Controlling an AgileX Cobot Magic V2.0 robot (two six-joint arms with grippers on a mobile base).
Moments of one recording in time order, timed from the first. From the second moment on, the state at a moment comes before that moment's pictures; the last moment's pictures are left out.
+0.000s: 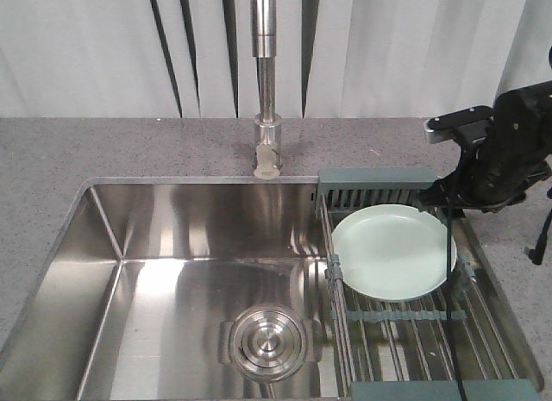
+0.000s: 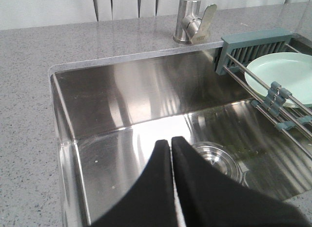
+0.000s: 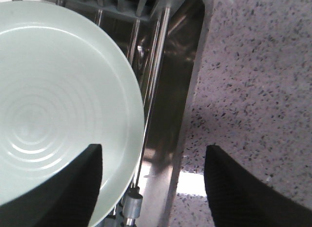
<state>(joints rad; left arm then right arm) -0.10 0.32 -0.39 -0.46 0.58 0.27 0.09 1.79 -1.36 -0.16 0.87 -0.03</state>
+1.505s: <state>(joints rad) -0.10 0.32 -0.39 -0.46 0.57 0.27 0.09 0.38 -0.29 0.26 0.51 -0.36</state>
